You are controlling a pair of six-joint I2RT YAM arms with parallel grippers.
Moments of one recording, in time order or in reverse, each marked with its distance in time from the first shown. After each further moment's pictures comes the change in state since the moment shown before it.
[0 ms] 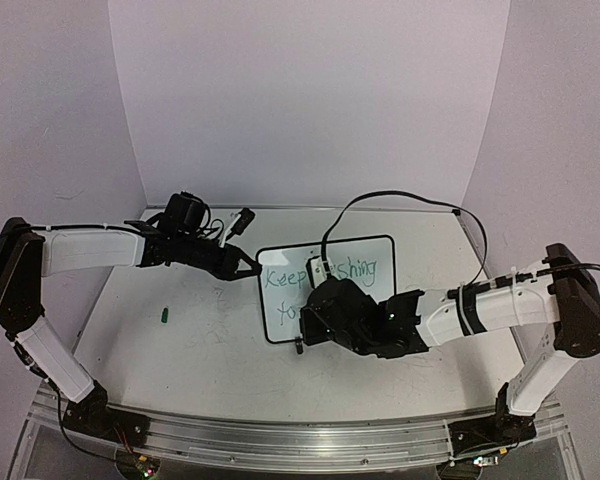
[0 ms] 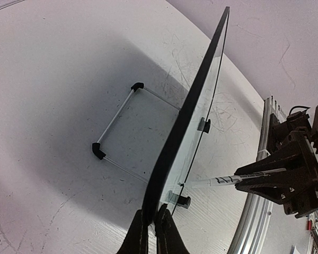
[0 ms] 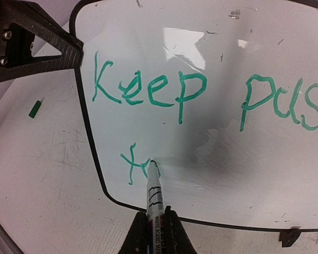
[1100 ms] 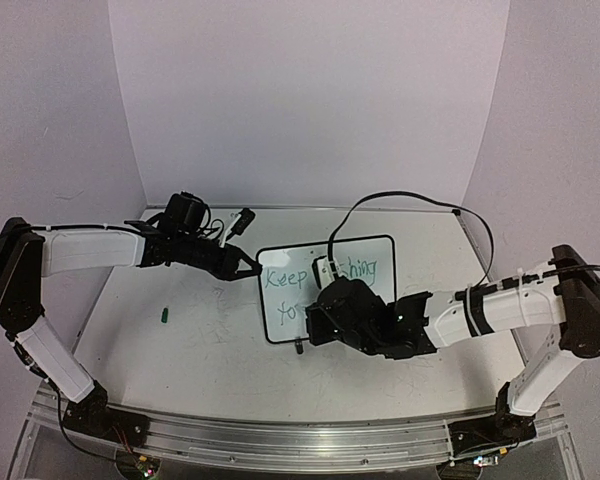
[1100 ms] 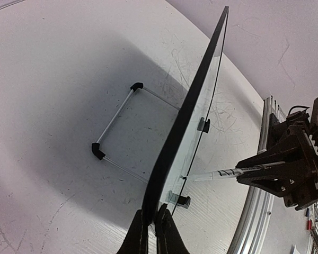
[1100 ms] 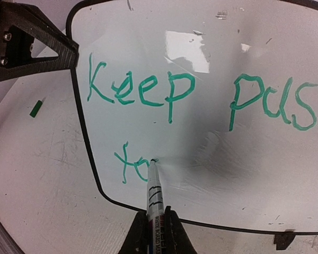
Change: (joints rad) left arm -0.001 0.000 0.000 0.000 0.000 0.000; right arm -0.015 -0.040 -0.062 0.055 -0.019 -0.031
